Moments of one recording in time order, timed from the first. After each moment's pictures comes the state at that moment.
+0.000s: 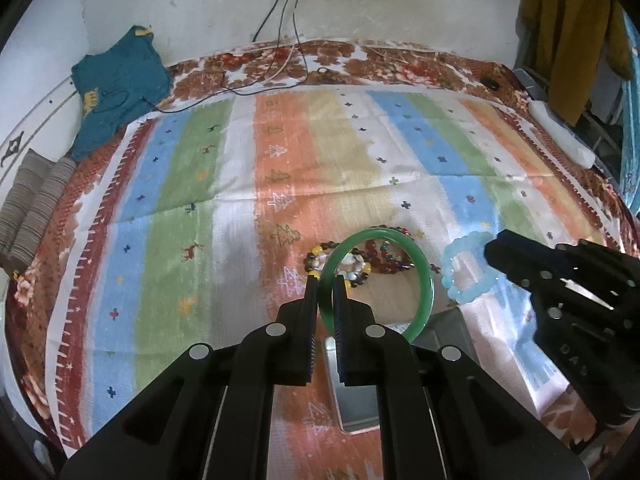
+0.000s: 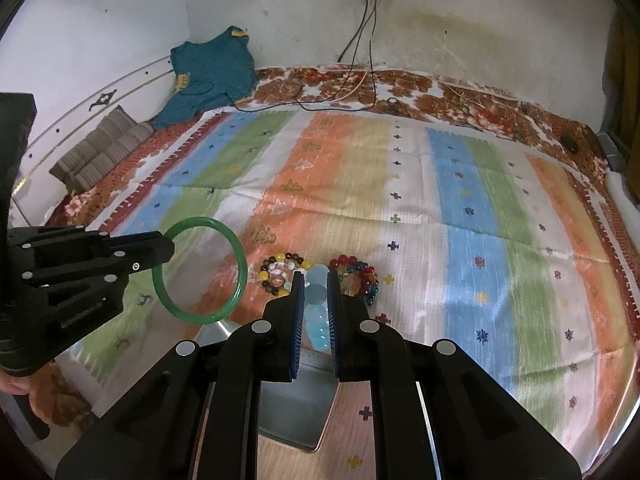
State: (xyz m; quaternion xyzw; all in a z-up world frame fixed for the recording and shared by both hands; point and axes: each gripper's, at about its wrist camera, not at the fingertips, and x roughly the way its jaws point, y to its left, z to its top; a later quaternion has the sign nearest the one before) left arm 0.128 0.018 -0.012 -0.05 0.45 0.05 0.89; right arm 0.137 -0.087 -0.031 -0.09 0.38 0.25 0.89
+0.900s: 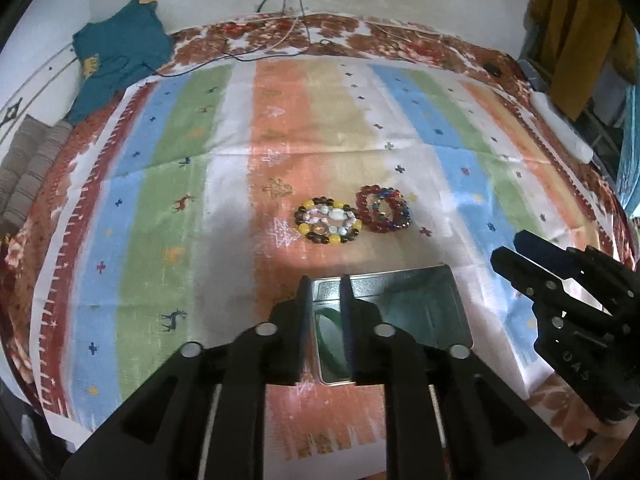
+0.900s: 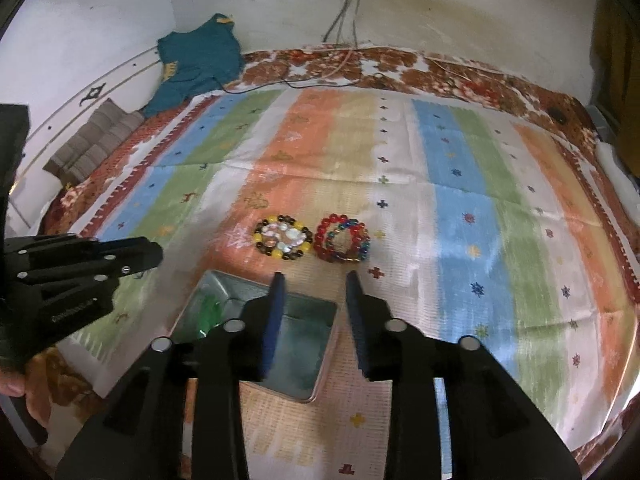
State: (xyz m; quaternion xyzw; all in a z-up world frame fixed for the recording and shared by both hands) left arm 0.106 0.015 -0.031 -0.09 0.48 0.05 0.87; right arm 0.116 -0.107 -0.047 -0.08 0.41 0.22 0.88
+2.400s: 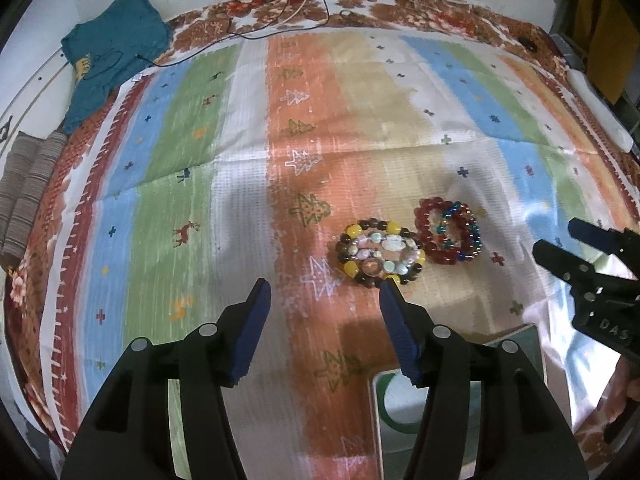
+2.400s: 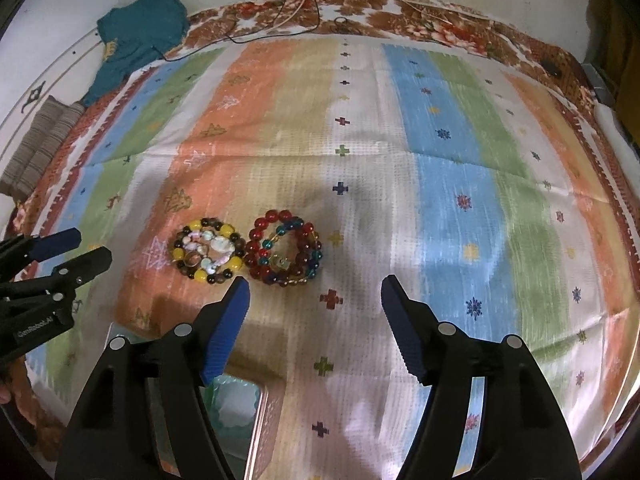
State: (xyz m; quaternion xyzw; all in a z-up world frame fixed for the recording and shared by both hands) left arm 0.193 0.049 -0.079 -0.04 0.53 0.08 0.84; right arm 0.223 -0.102 -0.096 -0.08 0.50 0.17 0.85
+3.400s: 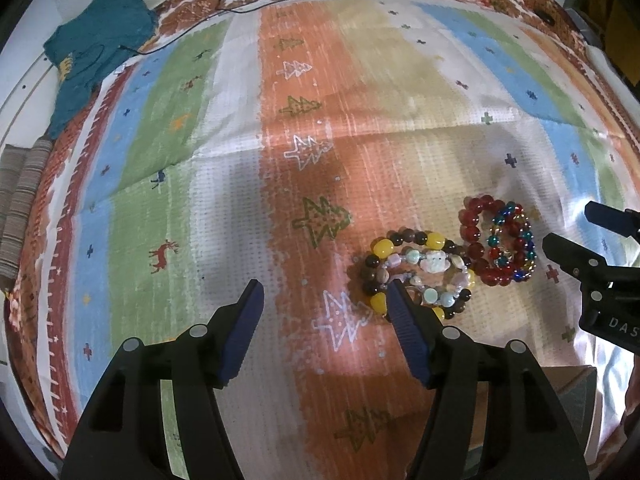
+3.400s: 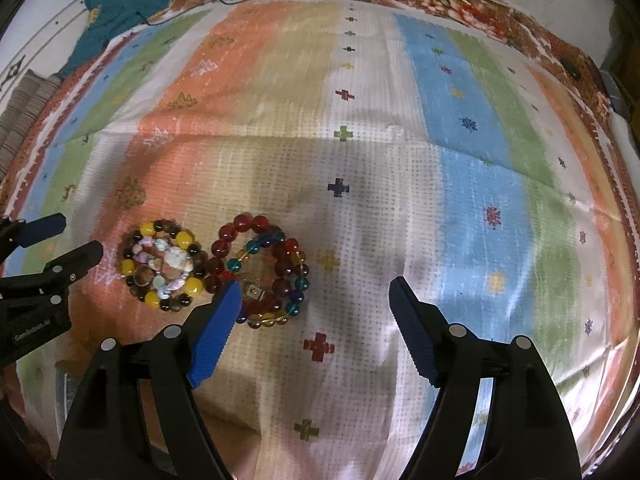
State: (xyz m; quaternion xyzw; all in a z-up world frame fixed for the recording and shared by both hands) left arm 0.245 0.060 -0.128 -0.01 0.57 0.08 0.82; right arm 0.272 -0.079 -0.143 -0.12 0.54 0.15 0.82
